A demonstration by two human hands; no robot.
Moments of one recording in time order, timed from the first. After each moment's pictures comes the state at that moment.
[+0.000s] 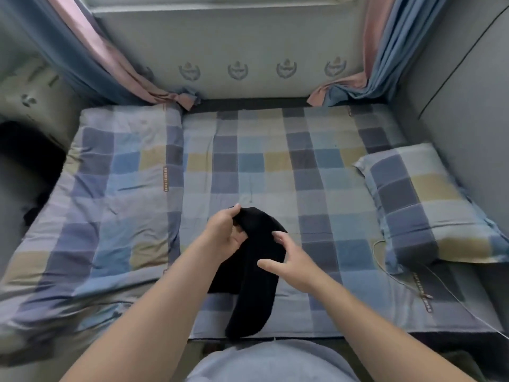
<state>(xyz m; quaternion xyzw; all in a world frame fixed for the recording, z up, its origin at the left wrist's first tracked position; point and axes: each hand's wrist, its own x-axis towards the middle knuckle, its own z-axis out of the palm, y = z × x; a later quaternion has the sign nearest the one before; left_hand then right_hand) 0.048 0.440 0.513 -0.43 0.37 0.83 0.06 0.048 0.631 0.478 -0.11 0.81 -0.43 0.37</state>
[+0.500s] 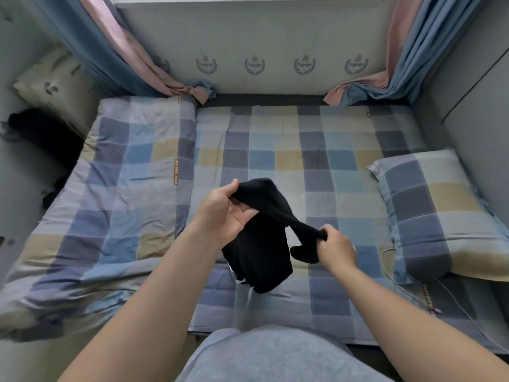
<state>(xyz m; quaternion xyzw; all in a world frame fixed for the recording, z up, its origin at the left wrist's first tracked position) 0.041 0.440 0.570 -0.35 0.27 0.90 0.01 -0.023 0.673 0.433 0.01 0.95 -0.25 0.18</state>
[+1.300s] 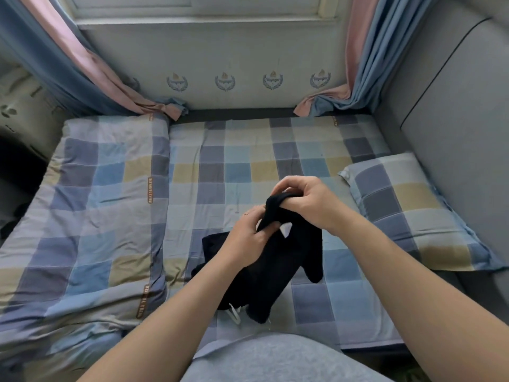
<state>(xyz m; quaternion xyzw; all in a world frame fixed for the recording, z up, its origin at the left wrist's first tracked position) 0.020 0.511 0.516 -0.05 0.82 0.56 0.01 -0.071 0.665 0.586 -0.27 0.77 -0.53 0.23</state>
